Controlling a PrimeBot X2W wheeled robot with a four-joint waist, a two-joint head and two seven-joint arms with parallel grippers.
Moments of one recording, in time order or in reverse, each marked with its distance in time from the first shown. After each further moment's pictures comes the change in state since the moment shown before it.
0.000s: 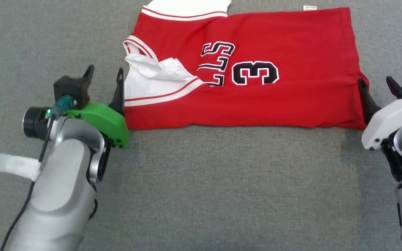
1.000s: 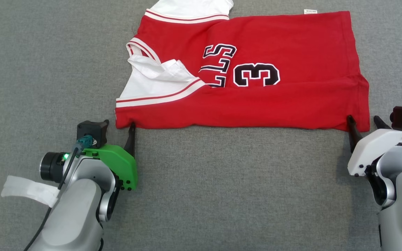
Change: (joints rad) left arm 0.212 0.027 -0.069 -0.058 -0.013 0.053 0.111; right arm 0.126 0.131 -0.103 0.022 -0.129 0.000 0.039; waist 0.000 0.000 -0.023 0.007
